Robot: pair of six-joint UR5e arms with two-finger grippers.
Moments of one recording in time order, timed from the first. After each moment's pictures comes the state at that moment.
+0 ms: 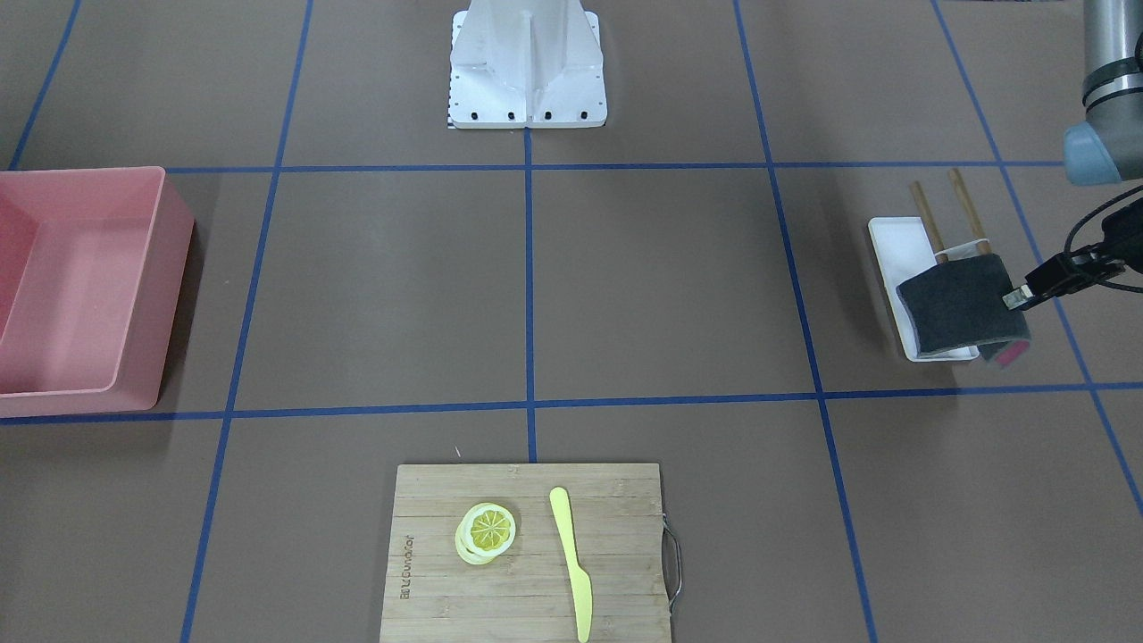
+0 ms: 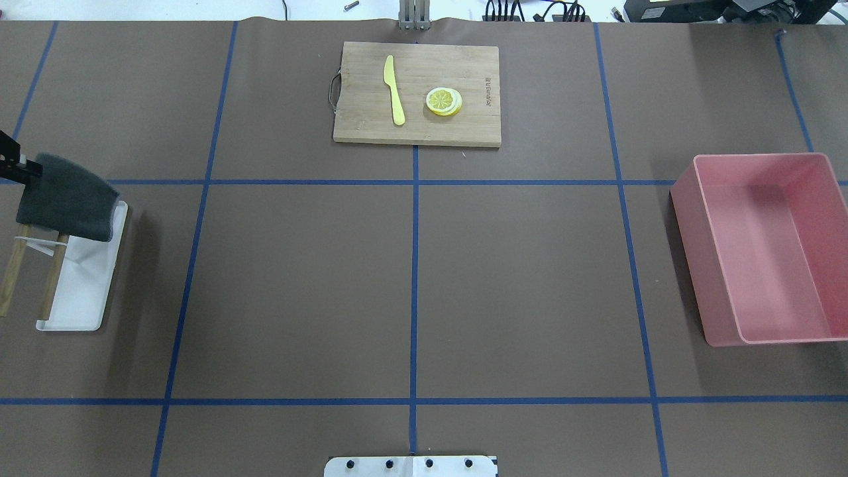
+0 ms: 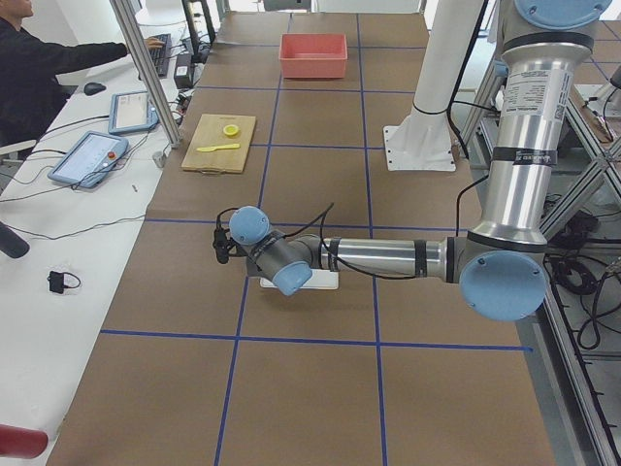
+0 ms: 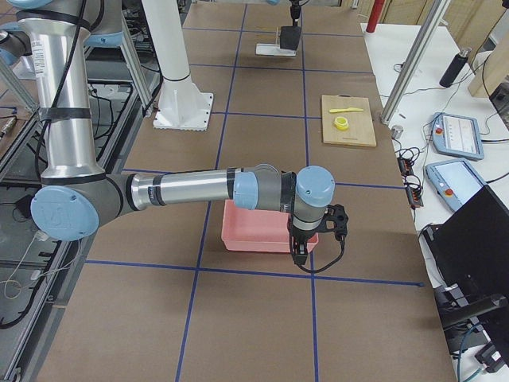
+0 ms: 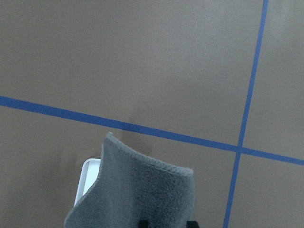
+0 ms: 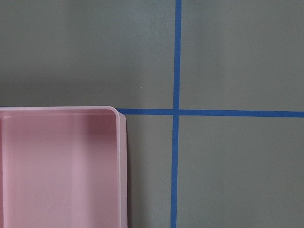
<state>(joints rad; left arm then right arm) -1.29 -1.67 -1.43 -2.38 -2.61 -1.00 1.60 -1.51 1.65 -1.72 2.39 -0.04</state>
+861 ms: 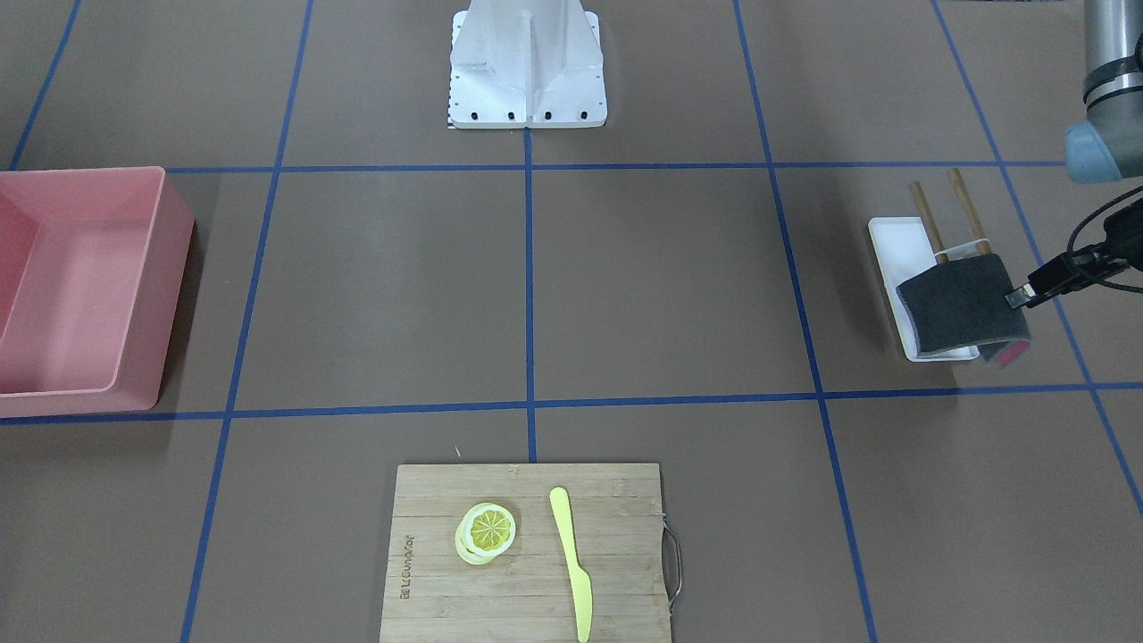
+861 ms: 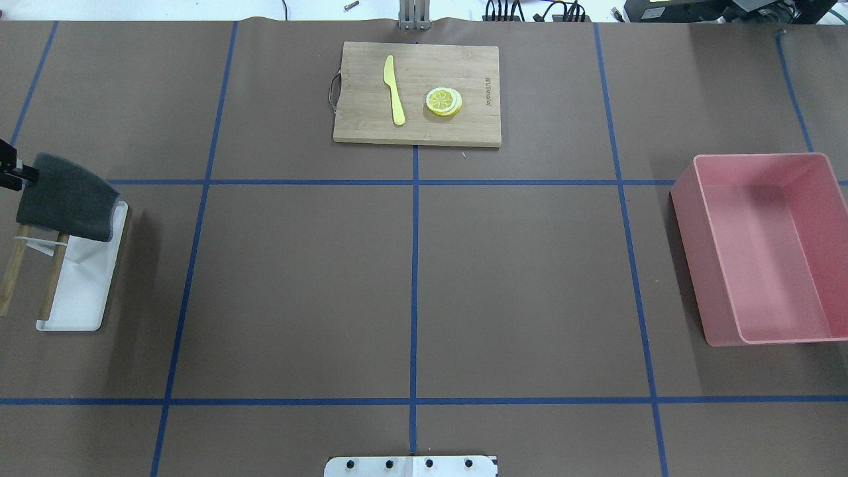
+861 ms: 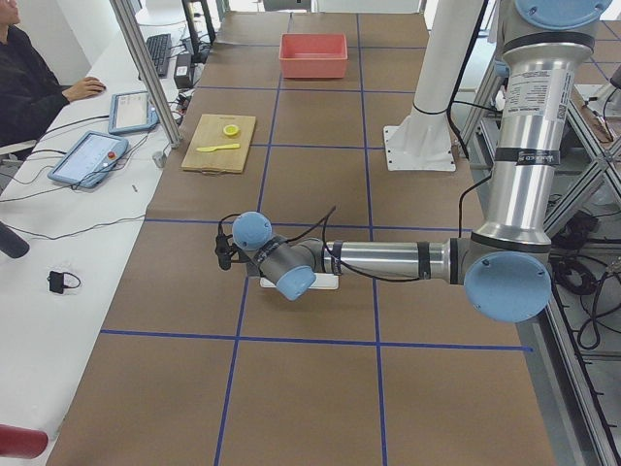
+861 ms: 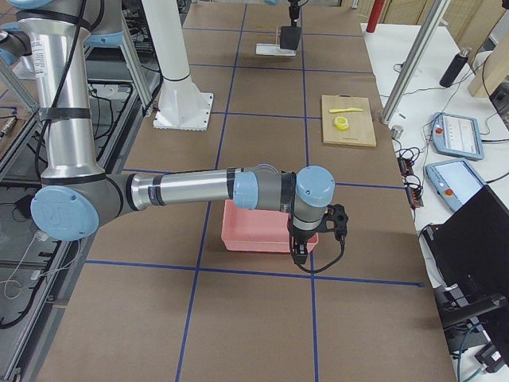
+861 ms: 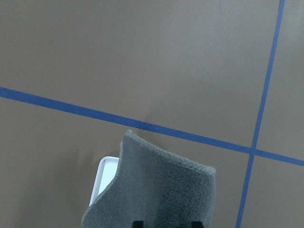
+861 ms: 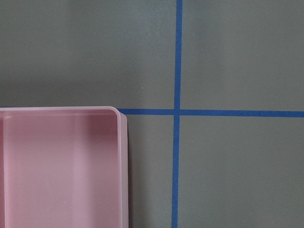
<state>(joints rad) -1.29 -1.65 -1.43 -2.37 -2.60 -1.00 1.60 -1.51 1.65 -1.72 2.39 -0.04</state>
